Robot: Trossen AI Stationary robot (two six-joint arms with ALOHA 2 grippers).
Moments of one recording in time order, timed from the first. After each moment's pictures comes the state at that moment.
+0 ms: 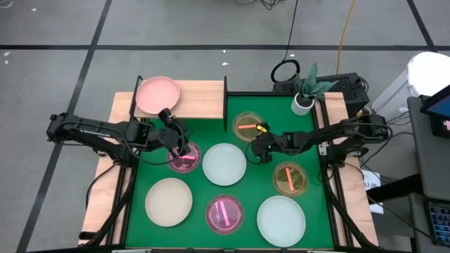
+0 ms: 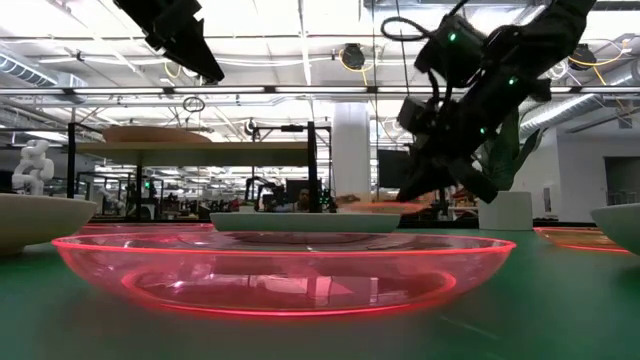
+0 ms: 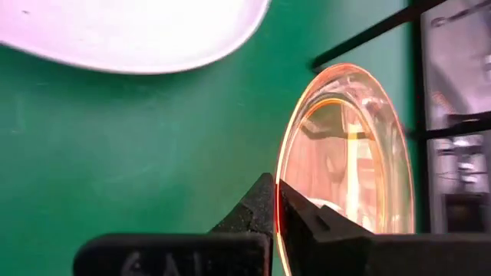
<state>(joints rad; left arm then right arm) -0.11 1.10 0.94 -0.62 -0.68 -0.16 -0.06 1.48 0.59 0.08 0.36 -0.57</state>
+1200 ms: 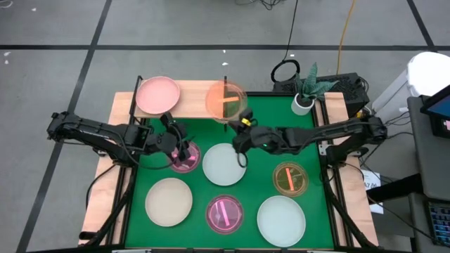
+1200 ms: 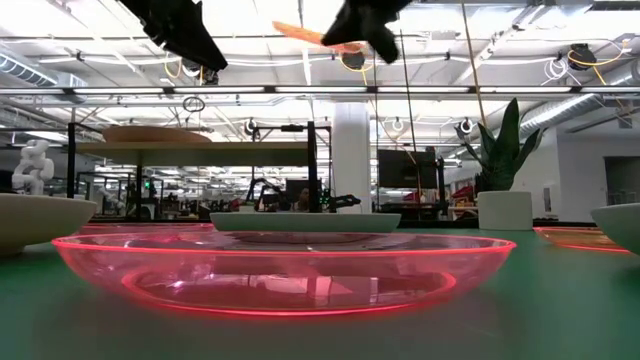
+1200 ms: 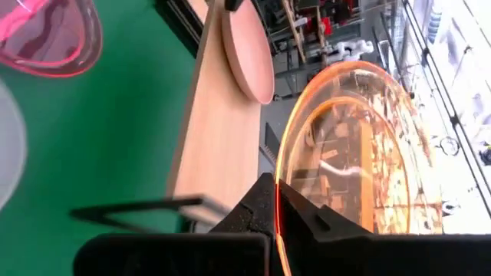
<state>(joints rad) -0.17 1.11 0.94 -0.58 -0.67 -0.18 0.08 1.53 1.19 -0.04 0.68 -1.00</state>
